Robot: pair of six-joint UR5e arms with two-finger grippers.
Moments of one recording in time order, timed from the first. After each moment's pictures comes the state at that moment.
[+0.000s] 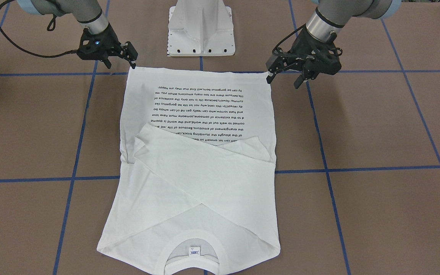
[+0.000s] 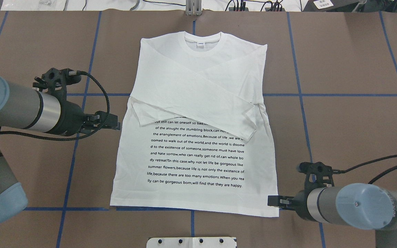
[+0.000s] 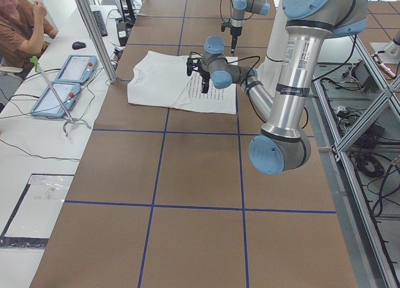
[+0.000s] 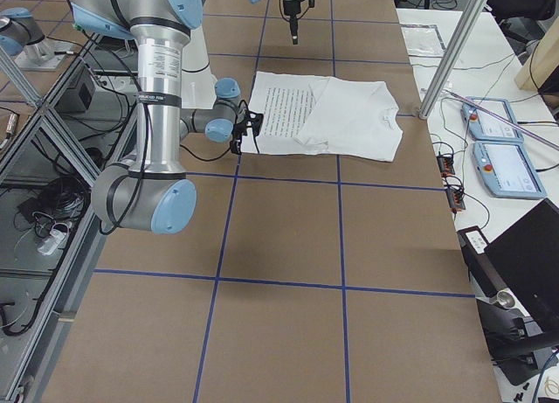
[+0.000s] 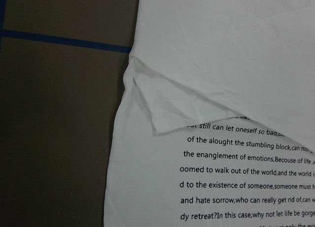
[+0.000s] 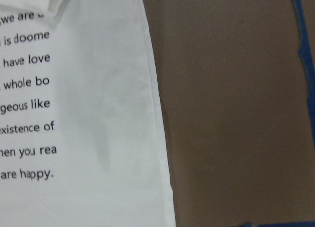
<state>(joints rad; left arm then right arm) -0.66 -1.79 -2.10 -1.90 -1.98 -1.28 0.18 -1.63 2.13 -1.18 1.66 1.61</state>
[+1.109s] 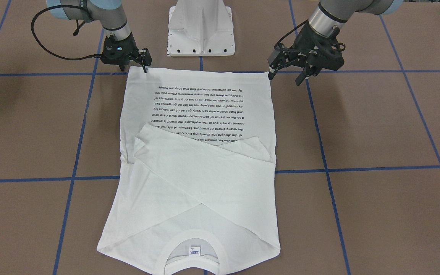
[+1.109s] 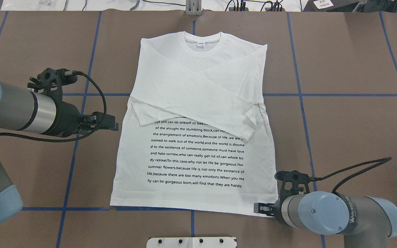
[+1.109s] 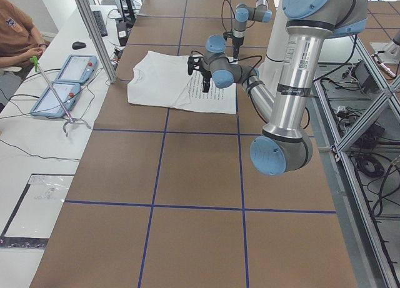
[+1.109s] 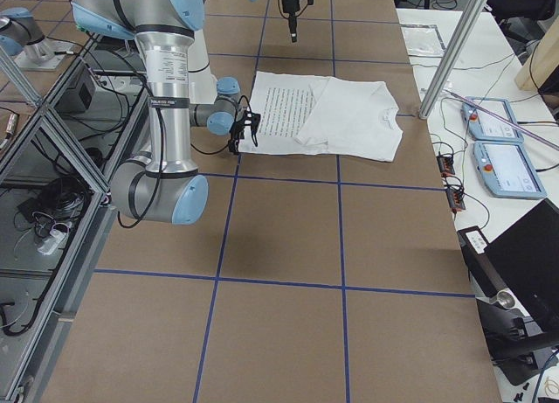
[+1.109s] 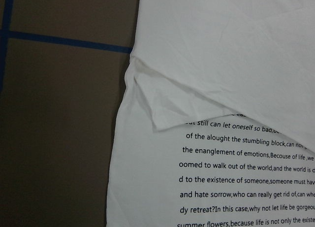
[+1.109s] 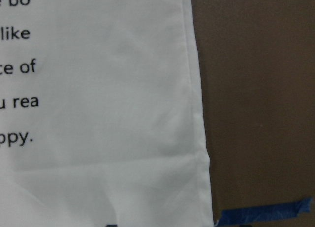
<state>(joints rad) -0.66 -1.78 -2.12 -1.90 -1.98 -1.28 0.15 -1.51 2.05 -1.31 1.65 1.61</state>
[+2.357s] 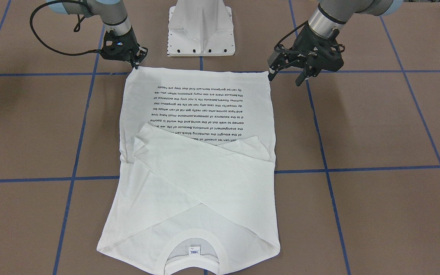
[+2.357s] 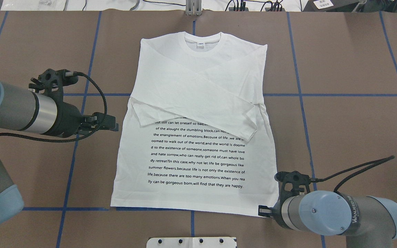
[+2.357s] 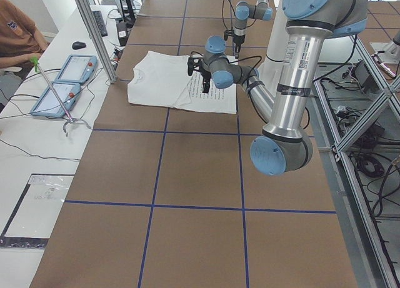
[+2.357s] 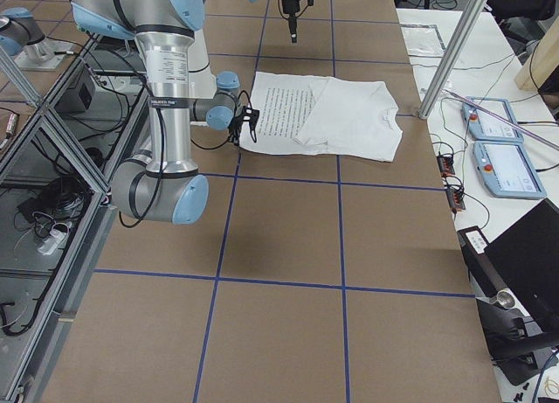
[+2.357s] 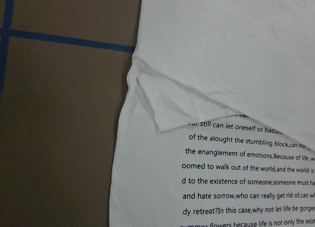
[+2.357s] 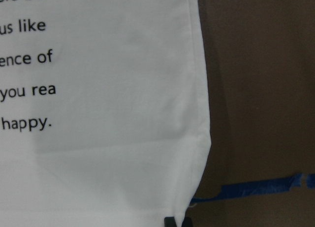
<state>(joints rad) -0.65 -1.78 -2.12 -1.90 -1.98 -1.28 0.14 -1.51 2.10 -1.36 1.67 1.64</state>
